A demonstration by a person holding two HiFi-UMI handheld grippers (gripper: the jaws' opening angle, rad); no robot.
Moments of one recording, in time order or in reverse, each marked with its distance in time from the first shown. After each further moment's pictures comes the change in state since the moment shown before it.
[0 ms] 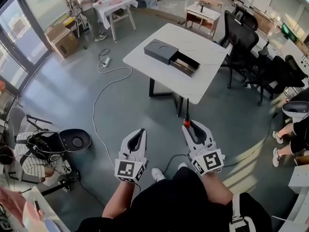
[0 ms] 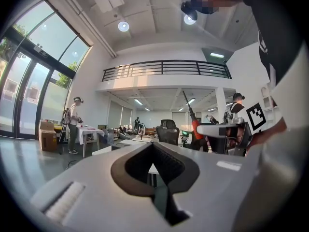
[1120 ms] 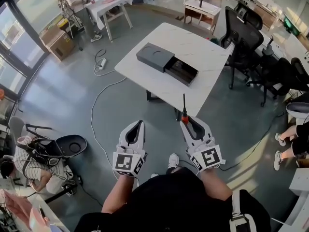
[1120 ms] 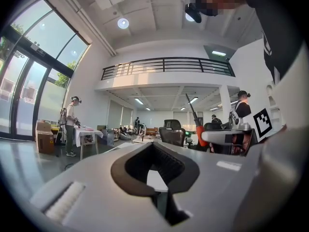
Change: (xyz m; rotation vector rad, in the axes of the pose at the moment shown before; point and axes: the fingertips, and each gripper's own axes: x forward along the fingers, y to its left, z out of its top) left arm 0.147 0.034 0.018 0.006 0.000 0.005; right arm 0.084 -0.107 -0.012 0.006 -0.007 0.001
